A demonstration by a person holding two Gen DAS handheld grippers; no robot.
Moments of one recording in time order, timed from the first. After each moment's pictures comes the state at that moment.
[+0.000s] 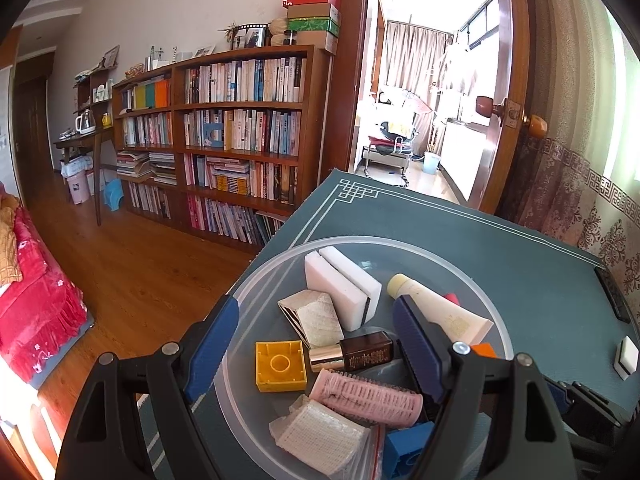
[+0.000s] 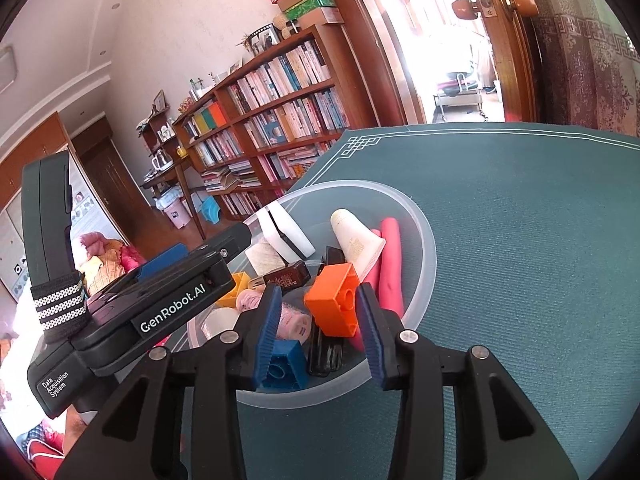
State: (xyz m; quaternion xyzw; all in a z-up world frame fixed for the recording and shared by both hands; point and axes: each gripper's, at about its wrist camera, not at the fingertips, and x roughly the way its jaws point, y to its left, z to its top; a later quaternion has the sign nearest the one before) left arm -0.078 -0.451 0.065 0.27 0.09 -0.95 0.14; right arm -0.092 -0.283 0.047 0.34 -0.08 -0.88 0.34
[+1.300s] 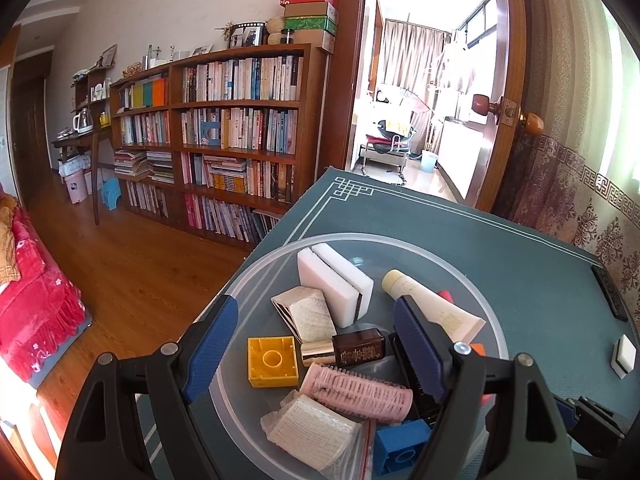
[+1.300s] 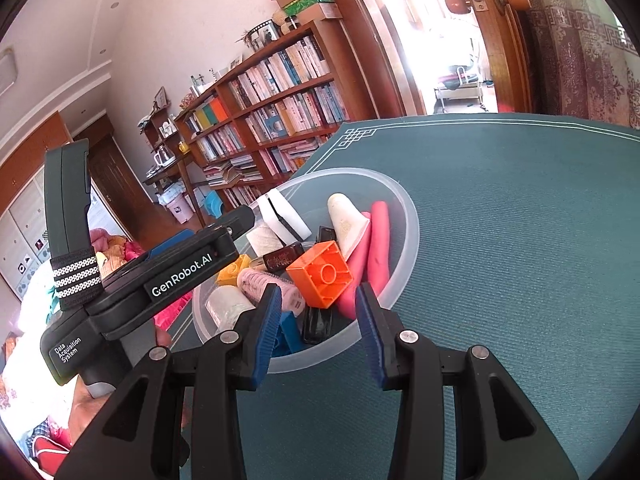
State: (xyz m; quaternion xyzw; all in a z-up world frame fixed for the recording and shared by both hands) left arm -0.077 -0.447 0.065 0.27 0.09 -0.95 0.13; right arm -0.078 -0.261 0.045 0.35 -0.08 -0.87 0.34
